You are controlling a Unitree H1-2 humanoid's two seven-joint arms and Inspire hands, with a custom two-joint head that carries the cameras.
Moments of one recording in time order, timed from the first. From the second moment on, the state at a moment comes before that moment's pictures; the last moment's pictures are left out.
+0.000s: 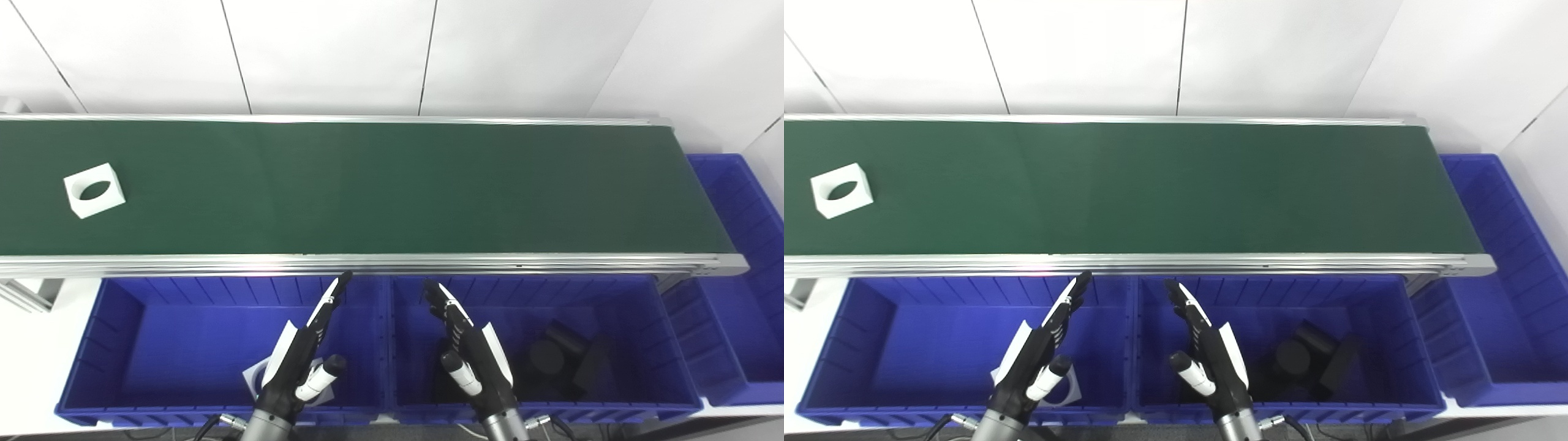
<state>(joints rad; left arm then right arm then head) 0.23 0.16 -0.50 0.13 0.14 -0.43 0.13 0.28 -0.07 0.32 0.16 -0.10 -0.42 -0.05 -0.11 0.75</state>
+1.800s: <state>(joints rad) 0.17 0.16 -0.61 0.30 0.15 -0.43 0.25 0.25 -0.10 0.32 0.29 -0.06 -0.42 -0.06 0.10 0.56</state>
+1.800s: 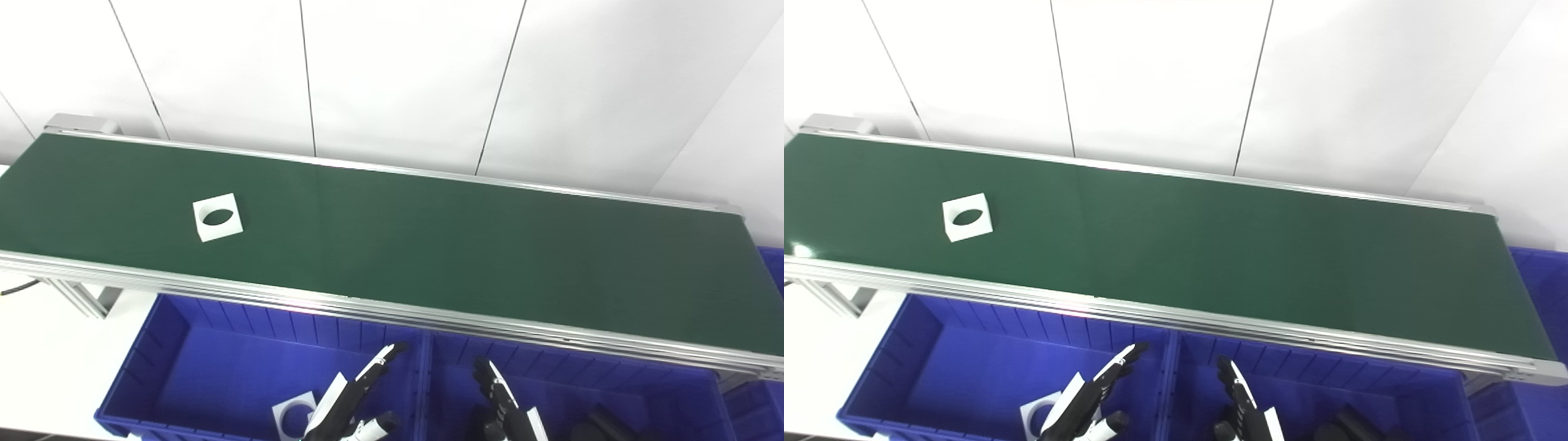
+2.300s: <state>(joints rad) 0.15 0.16 -0.66 0.34 0.15 -0.43 0.31 0.23 -0.10 0.31 0.31 -0.05 -0.42 -0.06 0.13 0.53</state>
